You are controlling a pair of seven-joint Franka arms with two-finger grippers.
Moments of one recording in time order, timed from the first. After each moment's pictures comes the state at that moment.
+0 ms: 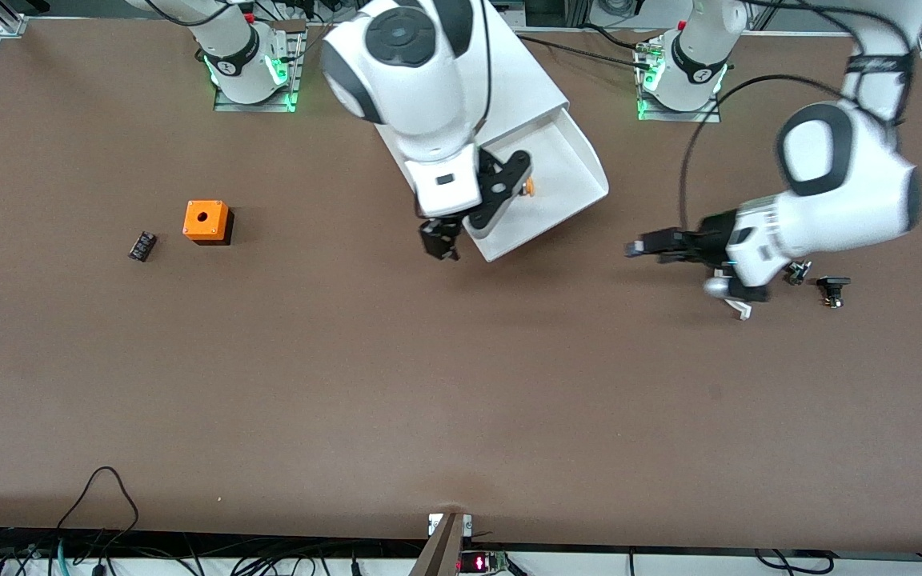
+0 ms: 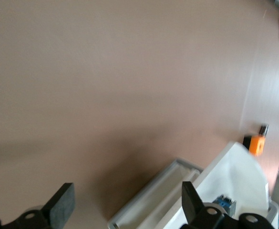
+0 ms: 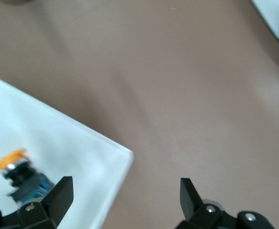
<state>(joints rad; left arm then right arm) 0.16 0.12 -0.24 -1.97 -0.67 2.01 0.14 0.83 0.58 -0.04 -1.19 0.05 1.99 -0.27</state>
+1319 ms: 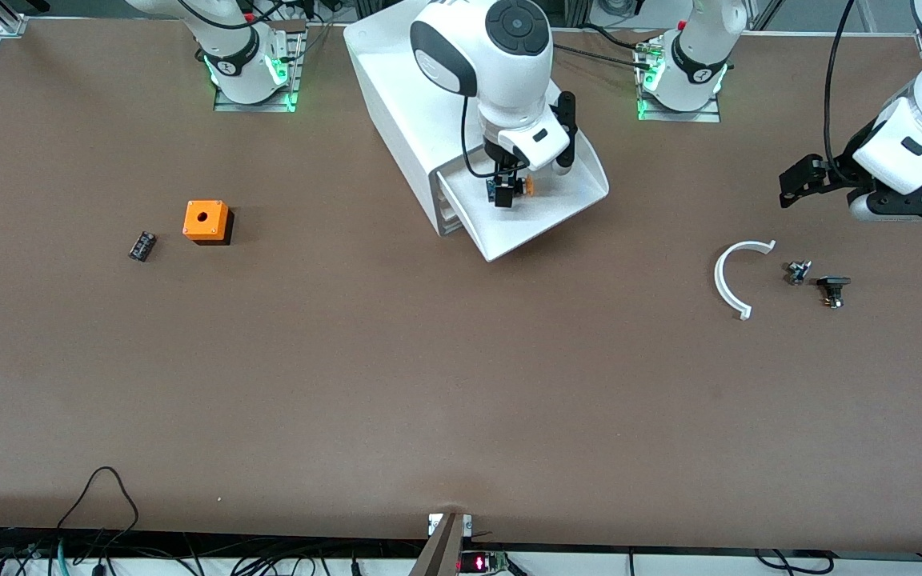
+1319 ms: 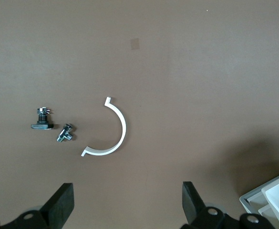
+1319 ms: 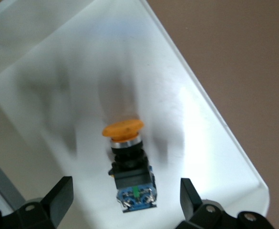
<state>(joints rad) 0.12 -0.08 -0.17 -1.79 0.00 1.68 -0.05 0.97 0.64 -0.01 -1.16 0.05 1.79 -0.56</state>
